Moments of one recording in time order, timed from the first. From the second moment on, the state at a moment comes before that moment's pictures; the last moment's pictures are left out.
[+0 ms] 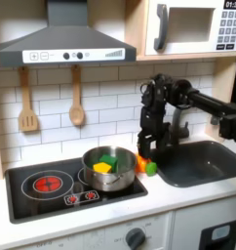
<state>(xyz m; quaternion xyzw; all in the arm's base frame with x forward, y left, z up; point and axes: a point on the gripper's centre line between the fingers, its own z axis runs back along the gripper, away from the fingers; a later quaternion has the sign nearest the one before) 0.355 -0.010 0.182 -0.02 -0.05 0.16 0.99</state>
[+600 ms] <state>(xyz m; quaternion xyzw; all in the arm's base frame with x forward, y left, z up) 0.366 -0.007 0.162 0.00 -0.04 0.17 0.98</state>
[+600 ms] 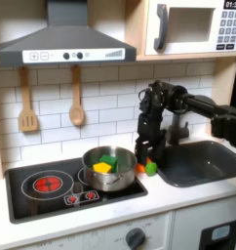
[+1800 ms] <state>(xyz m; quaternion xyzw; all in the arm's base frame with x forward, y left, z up) 0.383 -0.006 0.150 0.00 -0.04 0.16 0.99</state>
